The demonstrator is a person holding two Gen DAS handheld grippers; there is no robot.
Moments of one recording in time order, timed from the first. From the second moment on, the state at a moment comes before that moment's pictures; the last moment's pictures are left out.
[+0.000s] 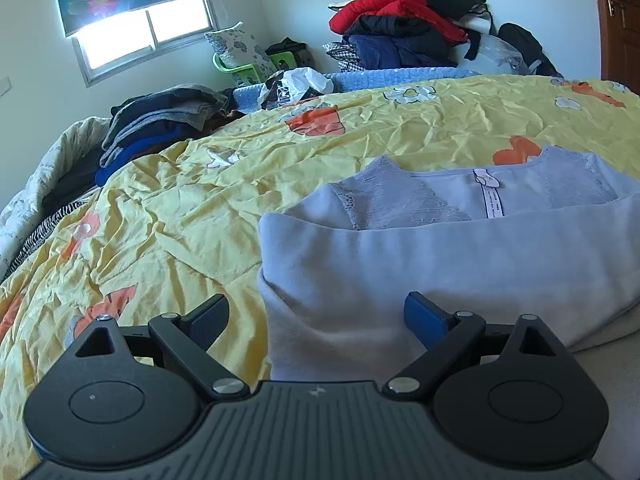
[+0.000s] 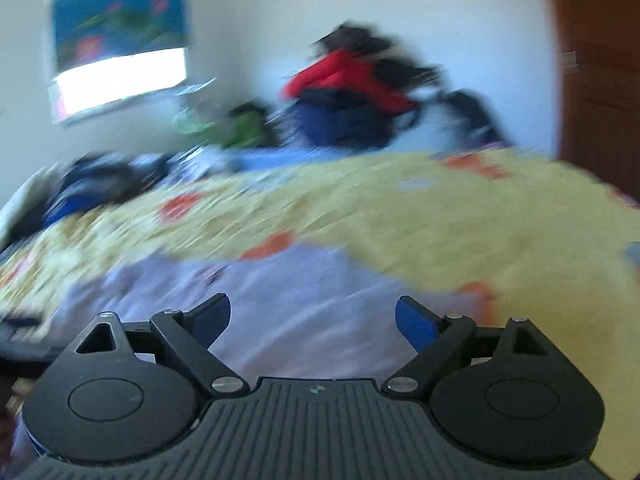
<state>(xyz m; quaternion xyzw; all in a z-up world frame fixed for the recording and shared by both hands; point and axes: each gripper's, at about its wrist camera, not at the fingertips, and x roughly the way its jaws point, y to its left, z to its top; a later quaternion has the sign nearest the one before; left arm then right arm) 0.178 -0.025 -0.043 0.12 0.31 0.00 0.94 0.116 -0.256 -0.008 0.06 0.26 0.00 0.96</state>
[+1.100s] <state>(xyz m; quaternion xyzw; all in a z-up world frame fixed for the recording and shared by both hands) 0.083 0.012 -0.041 0.03 0.35 -0.04 0.93 0.037 -0.228 -0.028 0.05 0.32 -0.01 0.95</state>
